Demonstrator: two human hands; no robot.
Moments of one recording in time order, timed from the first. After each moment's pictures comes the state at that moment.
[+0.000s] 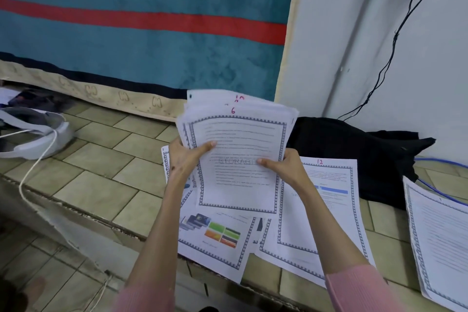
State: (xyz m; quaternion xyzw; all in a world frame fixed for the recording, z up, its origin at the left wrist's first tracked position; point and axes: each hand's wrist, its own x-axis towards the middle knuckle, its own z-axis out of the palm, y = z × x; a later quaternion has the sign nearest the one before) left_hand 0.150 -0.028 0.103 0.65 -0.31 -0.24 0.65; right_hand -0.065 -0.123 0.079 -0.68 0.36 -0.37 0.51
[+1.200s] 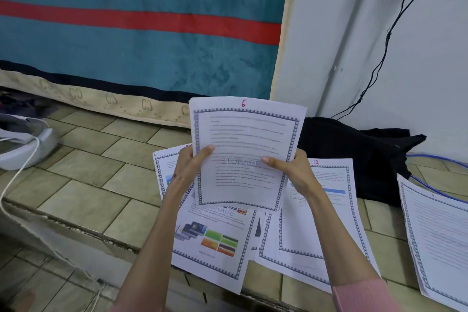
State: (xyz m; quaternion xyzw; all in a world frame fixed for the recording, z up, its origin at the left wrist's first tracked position) left_hand 0.147 -0.034 0.093 0.59 -0.40 -0.35 0.61; right_hand -0.077 -0.118 0.095 -0.62 0.34 -0.41 0.58
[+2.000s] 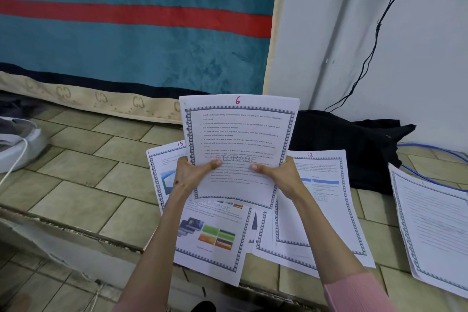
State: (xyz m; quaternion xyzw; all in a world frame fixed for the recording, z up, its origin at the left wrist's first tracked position) left_hand 0.131 -0.032 0.076 0.67 -0.32 -0.36 0.57; right_hand -0.069 -0.108 0.065 -0.59 0.42 -0.38 0.58
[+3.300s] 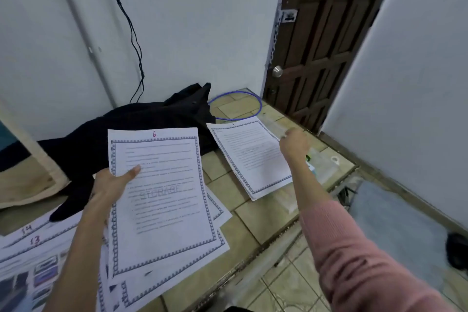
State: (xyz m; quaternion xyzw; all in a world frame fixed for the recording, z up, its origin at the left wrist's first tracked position) left_hand -0.036 -0.160 0.060 0.62 -0.52 -0.48 0.34; right_hand -0.417 -0.085 0.060 -0.27 0.92 -0.28 0.07
